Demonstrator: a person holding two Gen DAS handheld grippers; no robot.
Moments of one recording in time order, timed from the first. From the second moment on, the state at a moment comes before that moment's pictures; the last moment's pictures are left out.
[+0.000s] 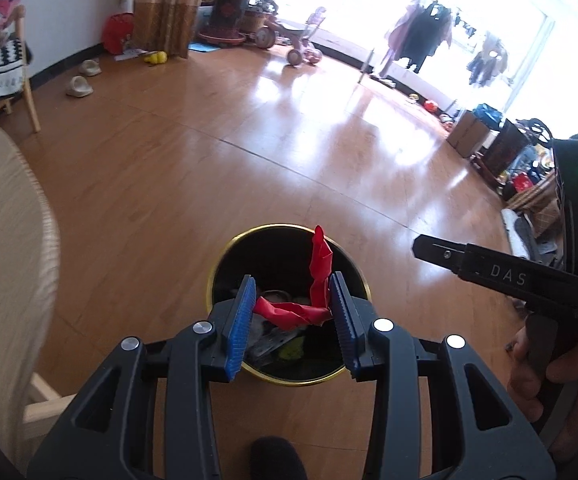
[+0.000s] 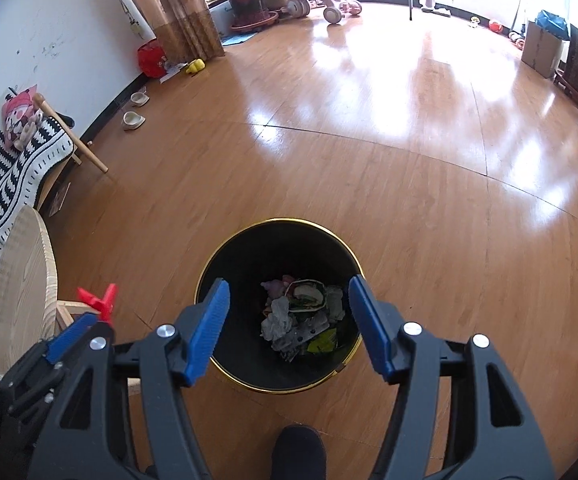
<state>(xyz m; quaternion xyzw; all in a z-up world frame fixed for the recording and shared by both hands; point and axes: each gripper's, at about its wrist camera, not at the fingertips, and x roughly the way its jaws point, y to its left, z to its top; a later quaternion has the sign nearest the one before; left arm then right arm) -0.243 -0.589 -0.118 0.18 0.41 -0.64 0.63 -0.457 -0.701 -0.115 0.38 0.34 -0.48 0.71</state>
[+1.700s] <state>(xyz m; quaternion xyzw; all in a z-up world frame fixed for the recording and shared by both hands) 0.106 -0.123 -0.034 0.13 0.35 -0.24 0.90 -0.013 -0.334 -0.058 0.12 0.46 -0.04 0.88</state>
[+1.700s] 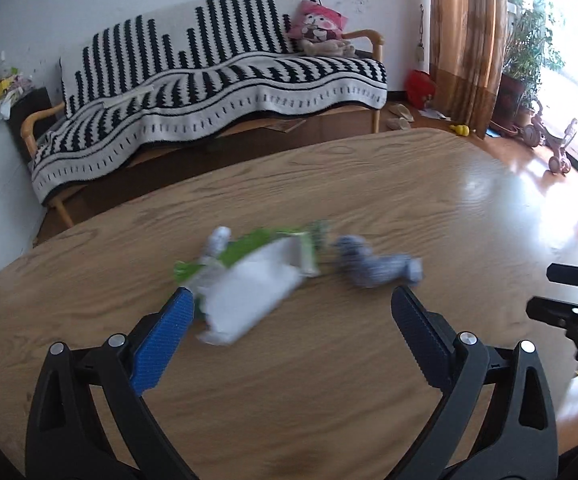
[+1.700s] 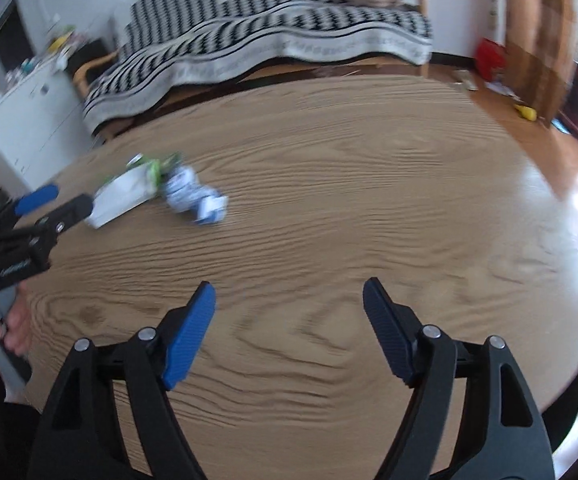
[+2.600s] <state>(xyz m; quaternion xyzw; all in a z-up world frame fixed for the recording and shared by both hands) 0.140 -0.137 -0.087 0.28 0.33 -0.23 0.87 0.105 -0.285 -0.105 0.10 0.47 0.02 0.88</state>
